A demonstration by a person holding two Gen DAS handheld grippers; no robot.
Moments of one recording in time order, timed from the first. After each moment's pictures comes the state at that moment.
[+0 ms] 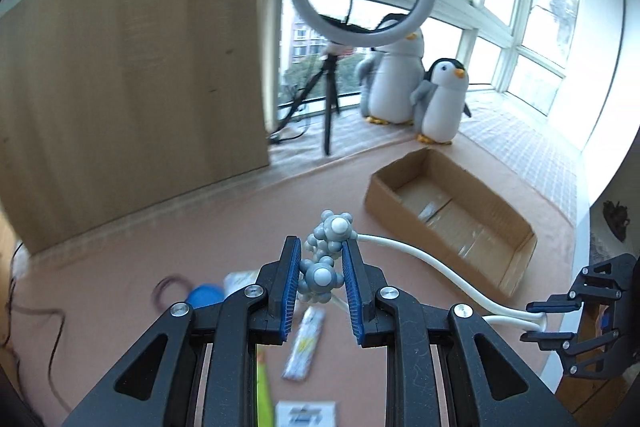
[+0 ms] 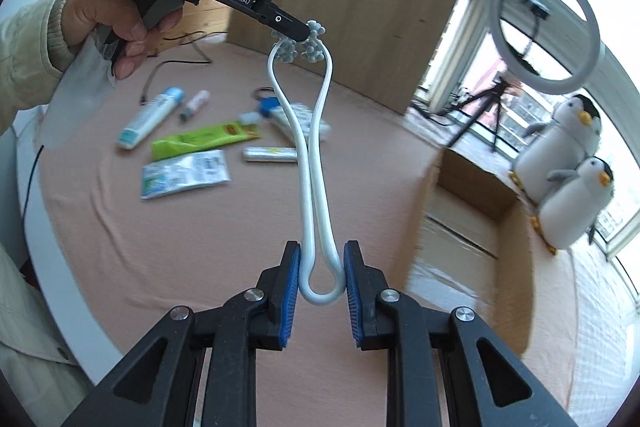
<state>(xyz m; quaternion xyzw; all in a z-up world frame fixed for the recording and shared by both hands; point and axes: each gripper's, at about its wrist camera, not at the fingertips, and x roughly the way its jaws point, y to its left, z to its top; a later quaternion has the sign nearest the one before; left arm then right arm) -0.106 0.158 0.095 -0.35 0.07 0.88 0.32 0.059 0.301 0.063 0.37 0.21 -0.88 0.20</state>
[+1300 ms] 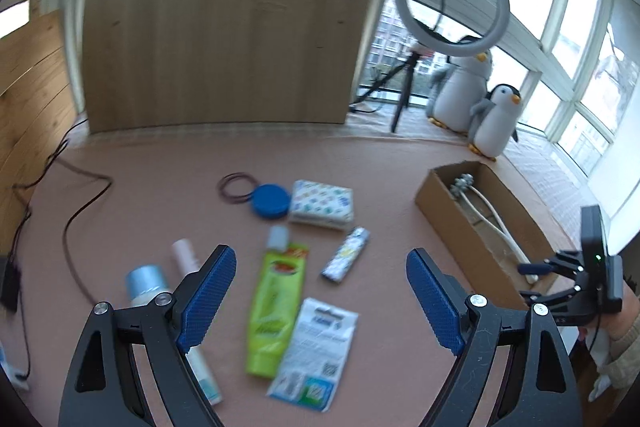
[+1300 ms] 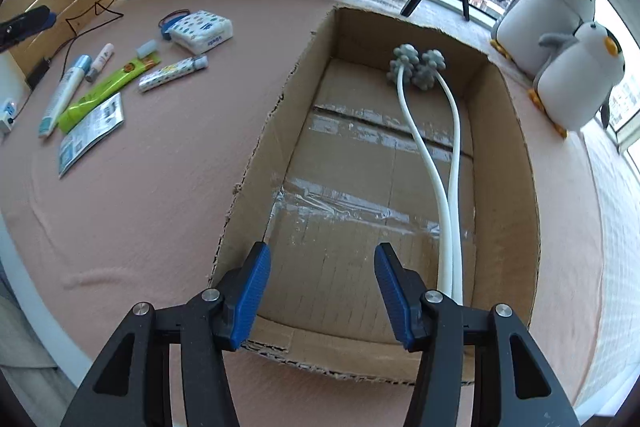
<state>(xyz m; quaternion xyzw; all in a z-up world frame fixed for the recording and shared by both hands) -0.028 0.041 0.073 -0.38 -0.04 0.91 0.18 0.005 0.358 0.002 0.53 0.13 -0.83 0.12</state>
